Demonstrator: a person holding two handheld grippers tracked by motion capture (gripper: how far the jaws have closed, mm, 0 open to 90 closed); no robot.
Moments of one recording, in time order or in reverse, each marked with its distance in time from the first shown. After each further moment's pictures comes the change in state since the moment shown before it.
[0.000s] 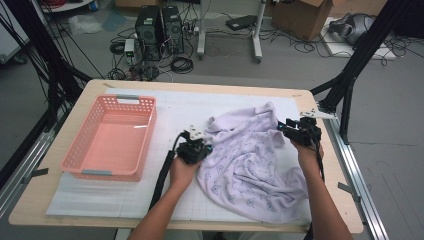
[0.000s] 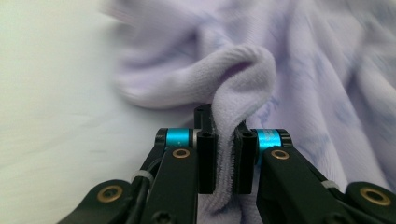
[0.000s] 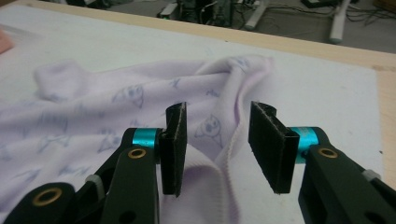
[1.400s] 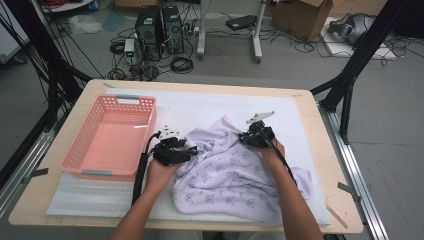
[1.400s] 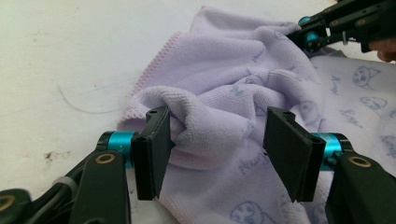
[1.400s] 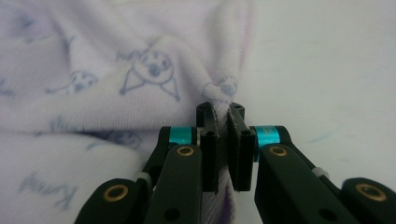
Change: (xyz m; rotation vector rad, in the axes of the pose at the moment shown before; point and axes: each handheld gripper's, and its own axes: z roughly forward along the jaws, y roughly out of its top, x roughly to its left) left arm 0.037 -0.018 -0.041 -0.022 -0.093 -0.061; right arm 0.083 -0.005 0.093 0.287 0.209 -0.292
